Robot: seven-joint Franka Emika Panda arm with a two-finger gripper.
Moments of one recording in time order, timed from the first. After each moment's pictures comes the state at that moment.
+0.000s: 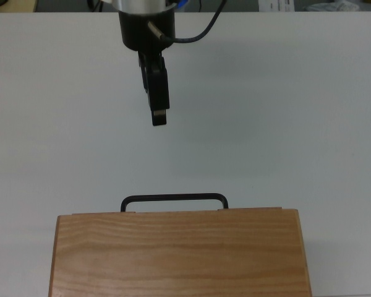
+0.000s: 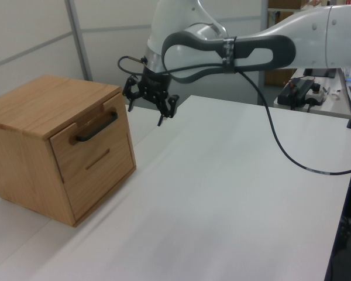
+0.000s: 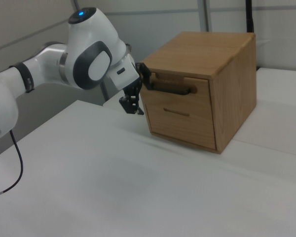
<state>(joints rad) -0.01 0.23 0.11 -1.46 -0.02 2.13 1.43</state>
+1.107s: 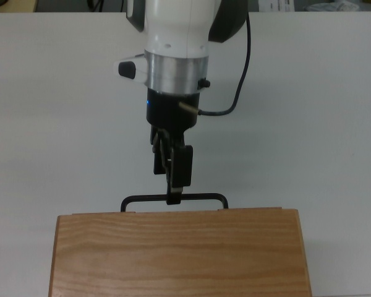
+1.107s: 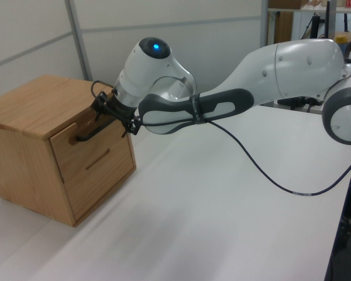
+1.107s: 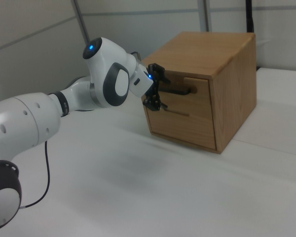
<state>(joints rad) 0.04 0.50 0.11 -1.33 -0.31 2.51 1.59</state>
